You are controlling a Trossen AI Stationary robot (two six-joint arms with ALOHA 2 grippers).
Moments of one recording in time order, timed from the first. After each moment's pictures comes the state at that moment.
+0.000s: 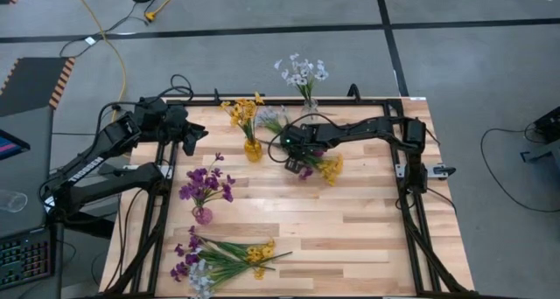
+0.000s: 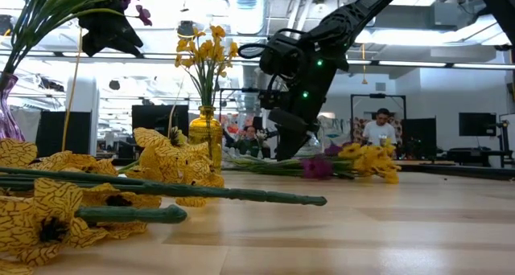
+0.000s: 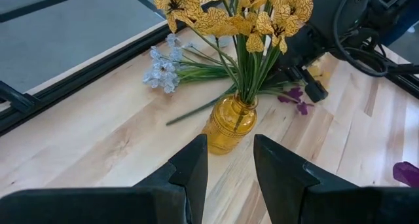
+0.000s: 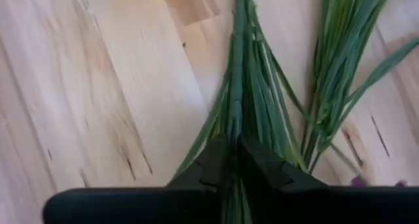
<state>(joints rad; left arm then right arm) 0.70 0.63 0.82 -0.77 0.22 -0.21 -0.24 1.96 1.28 -0.41 0.13 0.08</state>
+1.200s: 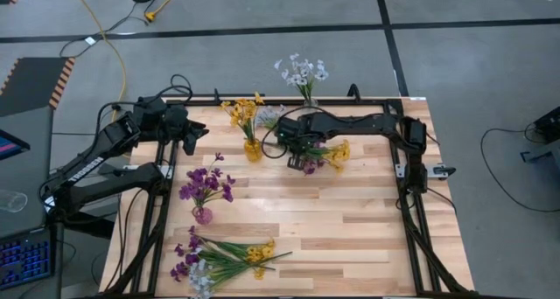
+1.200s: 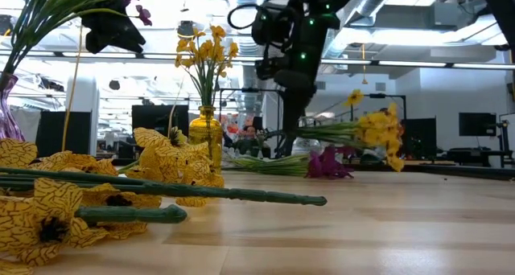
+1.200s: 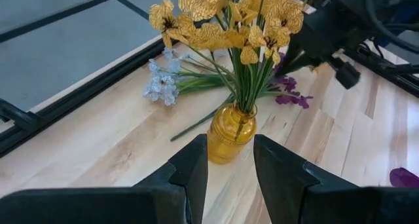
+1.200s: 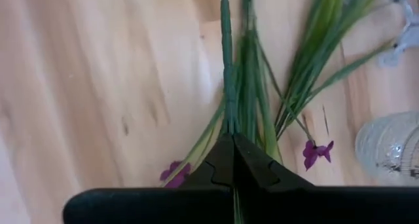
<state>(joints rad) 0.70 0.63 0.82 -0.74 0.22 -0.17 -0.21 1.95 1.58 -0.87 0.13 -0.04</state>
